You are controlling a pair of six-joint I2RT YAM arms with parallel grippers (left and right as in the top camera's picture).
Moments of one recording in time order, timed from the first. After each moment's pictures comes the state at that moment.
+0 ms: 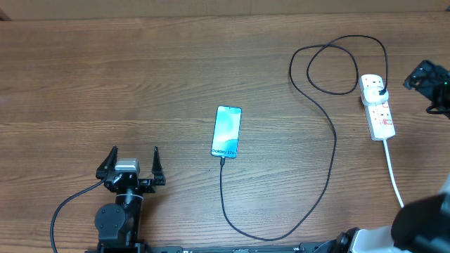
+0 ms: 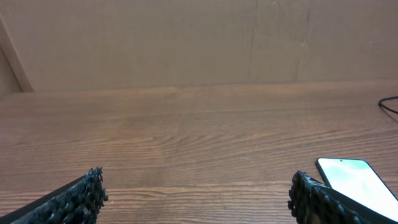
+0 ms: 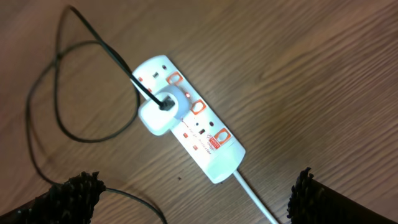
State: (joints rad) left arm 0.01 0.02 0.01 -0.08 0.03 0.01; right arm -0.50 1.63 1.64 -1.08 -0.07 0.20
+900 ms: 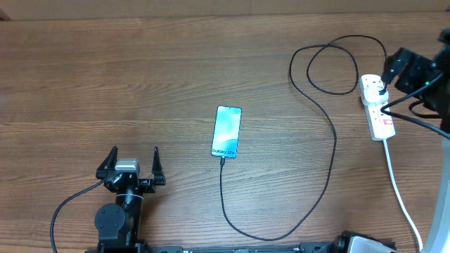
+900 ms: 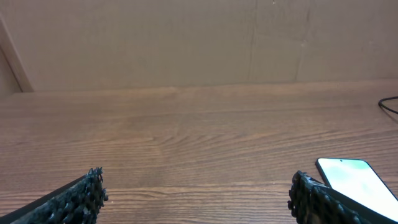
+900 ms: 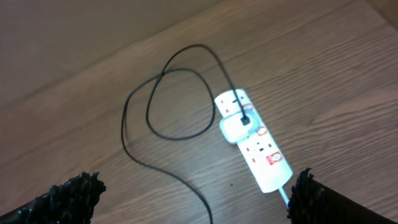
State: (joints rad) left arm 0.01 0.02 0.01 -0.08 0.03 0.01; right arm -0.27 1.37 1.61 -1.05 -0.06 0.18
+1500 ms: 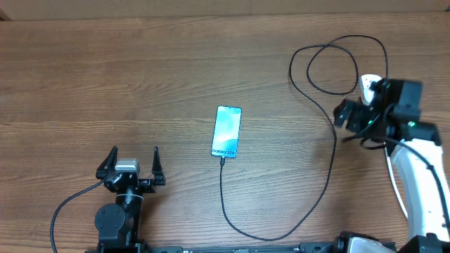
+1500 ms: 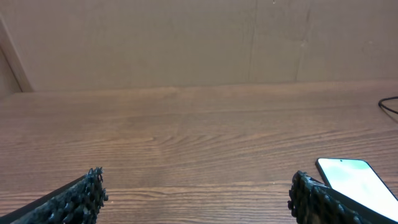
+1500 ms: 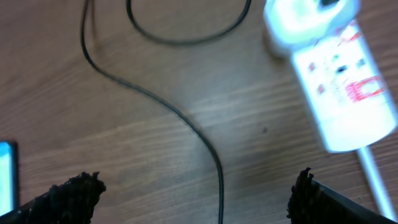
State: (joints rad) left arm 0.01 0.02 0.01 -0.08 0.03 0.01; right arm -0.20 1.35 0.96 -0.66 -0.15 0.15
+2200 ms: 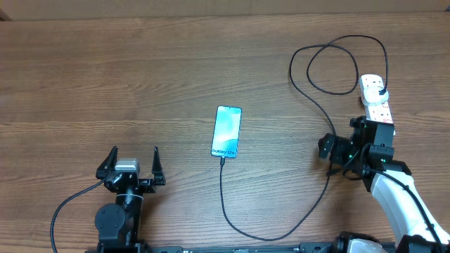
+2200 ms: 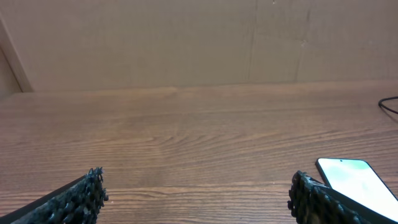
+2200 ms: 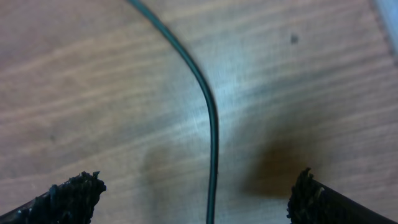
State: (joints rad) left arm 0.01 0.02 0.01 -0.08 0.03 0.01; right arm -0.18 1.28 0.54 -0.31 -0.15 0.15
